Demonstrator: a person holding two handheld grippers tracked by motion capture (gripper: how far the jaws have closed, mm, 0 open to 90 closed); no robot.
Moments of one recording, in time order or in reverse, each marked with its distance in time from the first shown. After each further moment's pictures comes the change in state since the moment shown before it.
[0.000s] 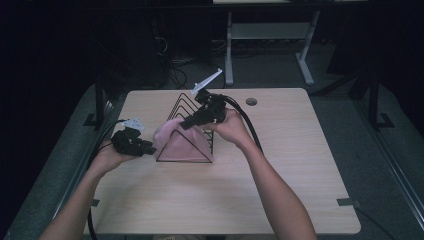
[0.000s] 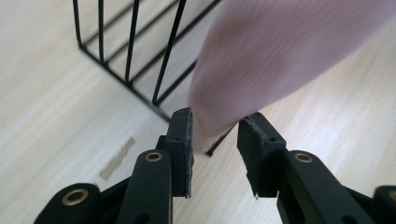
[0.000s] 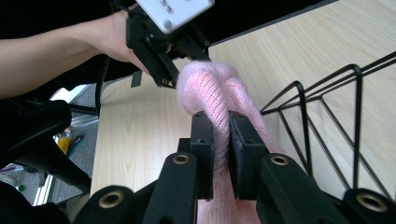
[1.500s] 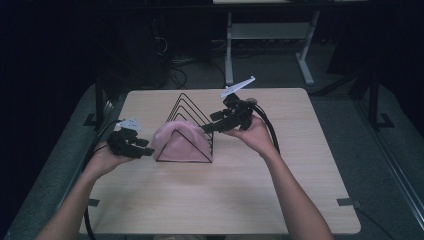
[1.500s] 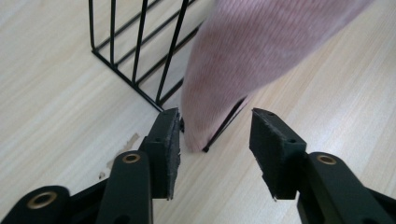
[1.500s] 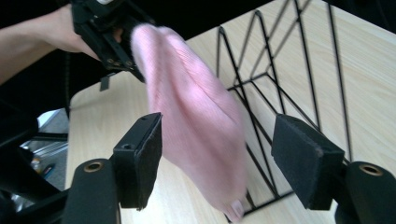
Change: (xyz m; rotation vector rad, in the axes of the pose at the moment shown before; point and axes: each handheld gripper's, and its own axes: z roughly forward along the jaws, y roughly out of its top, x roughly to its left) left arm -0.008 -0.005 -0.011 0.001 0.049 -0.056; right arm -0.006 -0.055 -0.047 -0.097 -0.147 0.110
